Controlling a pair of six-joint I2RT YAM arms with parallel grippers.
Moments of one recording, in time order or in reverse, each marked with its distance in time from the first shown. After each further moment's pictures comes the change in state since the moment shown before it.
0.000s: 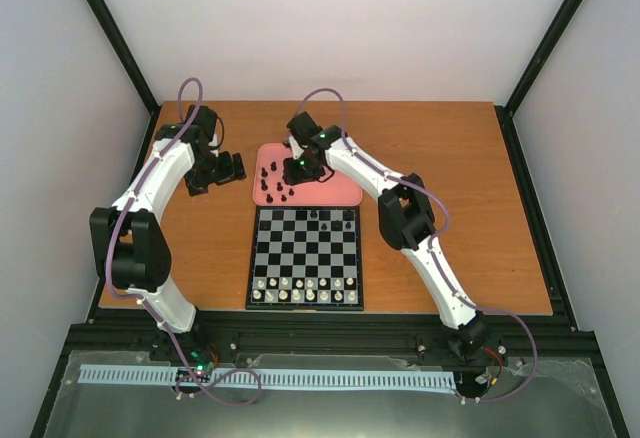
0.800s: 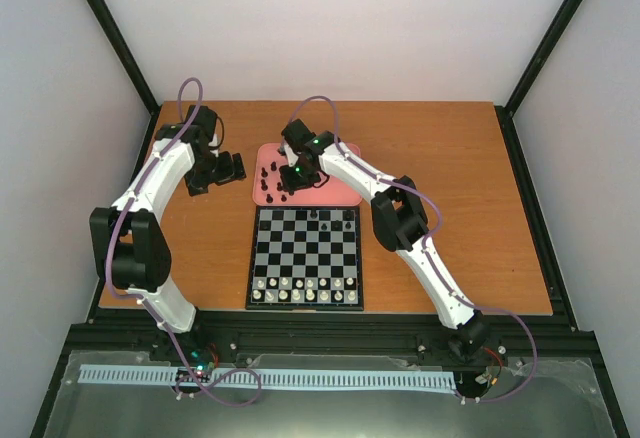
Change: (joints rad) left arm 0.000 0.000 0.000 0.000 -0.001 0.000; right arm 0.024 0.062 0.044 -0.010 -0.018 -0.004
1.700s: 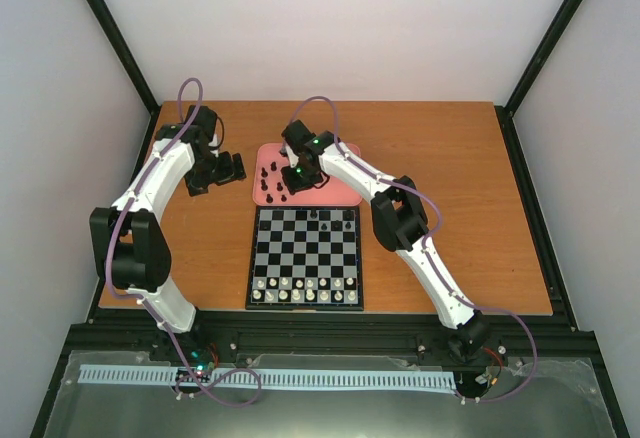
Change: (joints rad) left arm 0.000 0.000 -0.001 0.000 0.000 0.000; right arm 0.000 0.001 0.002 -0.033 0.043 -0.011
